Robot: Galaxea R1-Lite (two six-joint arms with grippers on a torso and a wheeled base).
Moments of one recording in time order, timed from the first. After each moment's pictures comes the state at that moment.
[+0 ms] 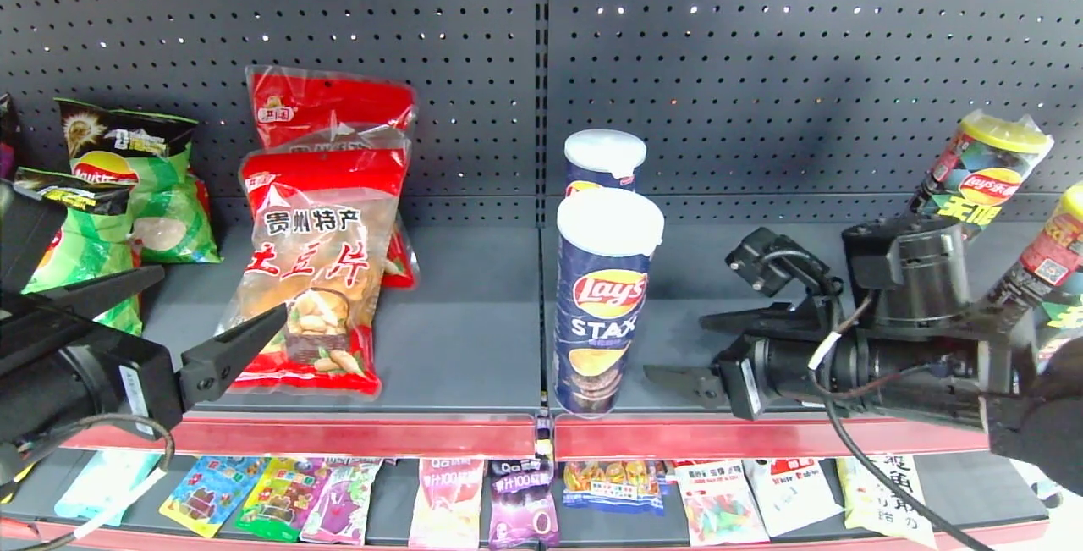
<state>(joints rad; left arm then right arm) -0.44 1.05 -0.53 -0.32 0.24 0.10 0.52 1.63 -0.69 -0.42 0.18 -0.09</state>
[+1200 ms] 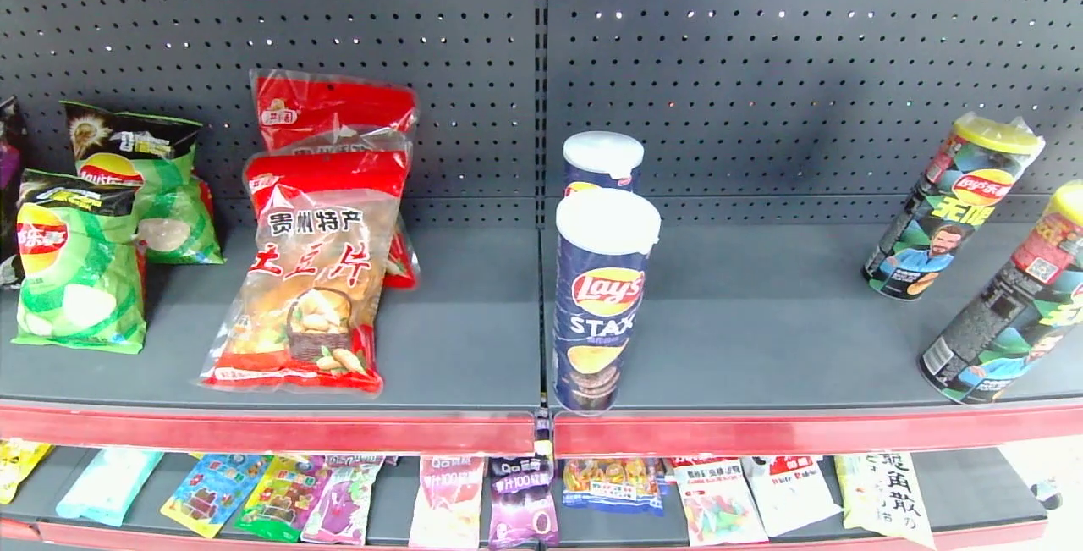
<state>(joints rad) -0.21 0.34 -0.15 0.12 0.24 -0.02 0.02 0.28 -0.49 0.61 0.04 0.02</state>
